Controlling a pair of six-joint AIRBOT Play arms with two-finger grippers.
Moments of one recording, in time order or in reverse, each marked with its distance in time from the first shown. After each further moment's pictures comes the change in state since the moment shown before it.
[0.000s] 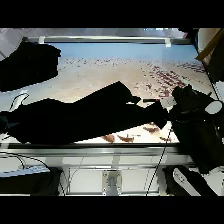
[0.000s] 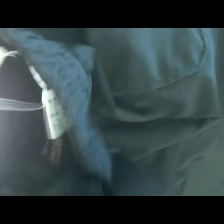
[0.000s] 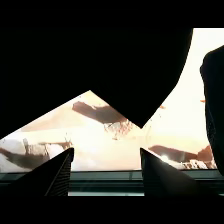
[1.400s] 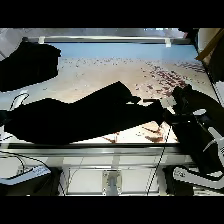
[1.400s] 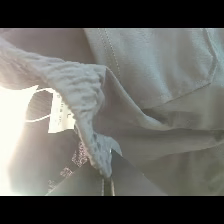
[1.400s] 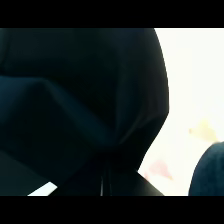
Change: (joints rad) left arm -0.095 0.158 0.016 0.158 0.136 -0.089; right arm -0.080 -0.362 -0.088 0.333 -0.344 -0.264
